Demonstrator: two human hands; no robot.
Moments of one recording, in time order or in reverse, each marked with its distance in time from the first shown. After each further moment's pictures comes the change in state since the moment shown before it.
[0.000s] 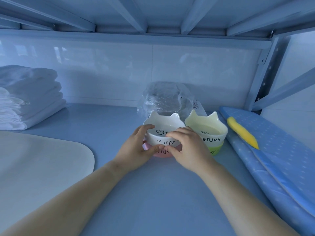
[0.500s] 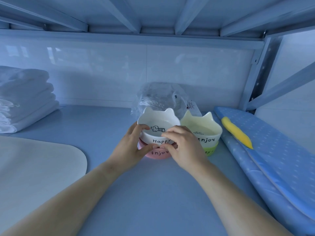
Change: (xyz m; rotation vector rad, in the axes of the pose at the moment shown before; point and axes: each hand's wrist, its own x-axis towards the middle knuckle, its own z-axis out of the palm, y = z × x) left_hand 0.006 0.001 0.000 0.038 0.033 0.089; right_hand 0.001 0.001 0.000 0.033 0.106 -0.034
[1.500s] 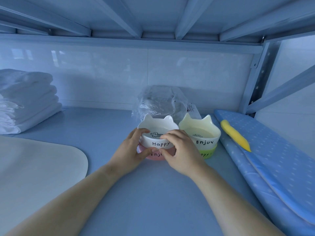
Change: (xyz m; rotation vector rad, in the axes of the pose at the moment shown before) left_hand -0.004 -0.002 0.002 -0.020 -0.035 -0.056; right_hand -0.004 0.004 0.003 0.047 -0.100 0.061
